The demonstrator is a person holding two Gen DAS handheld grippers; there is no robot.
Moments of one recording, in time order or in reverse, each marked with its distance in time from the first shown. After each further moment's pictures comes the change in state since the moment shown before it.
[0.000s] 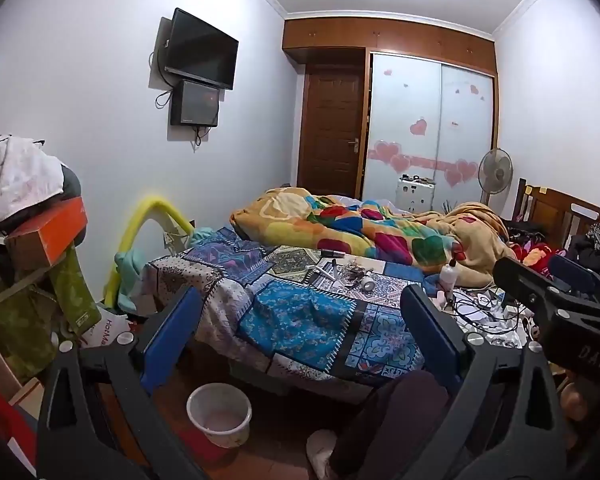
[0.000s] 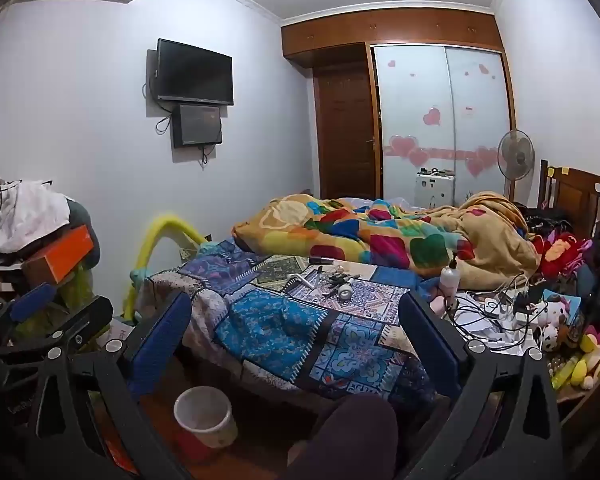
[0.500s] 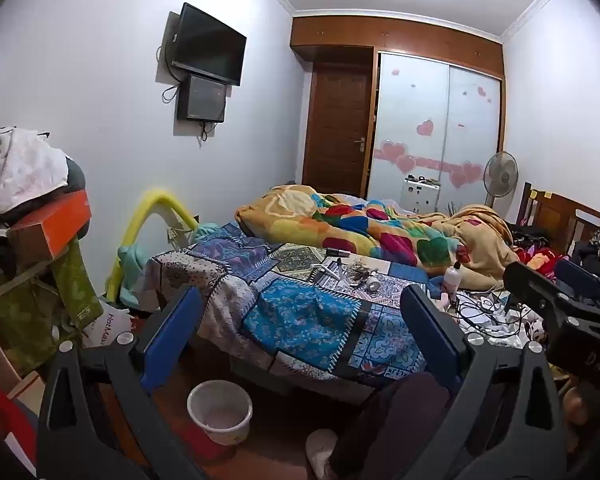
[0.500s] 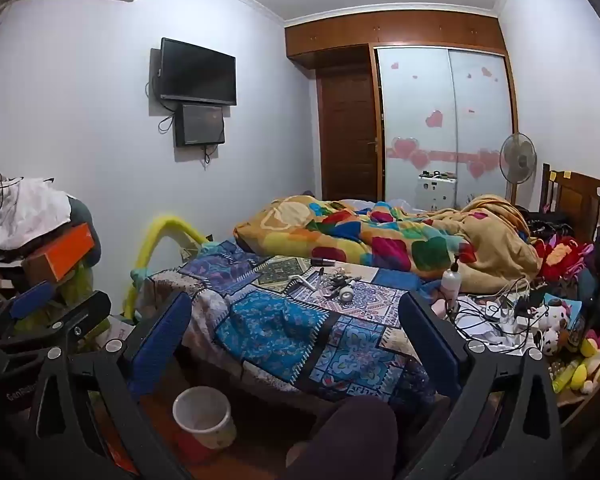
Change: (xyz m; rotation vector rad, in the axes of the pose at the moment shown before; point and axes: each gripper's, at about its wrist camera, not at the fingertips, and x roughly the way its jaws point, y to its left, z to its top) left arm 0.004 0.010 -0.004 -0.041 0.008 -0.001; right arm 0.000 0.007 0.004 -0.008 -0.007 0.000
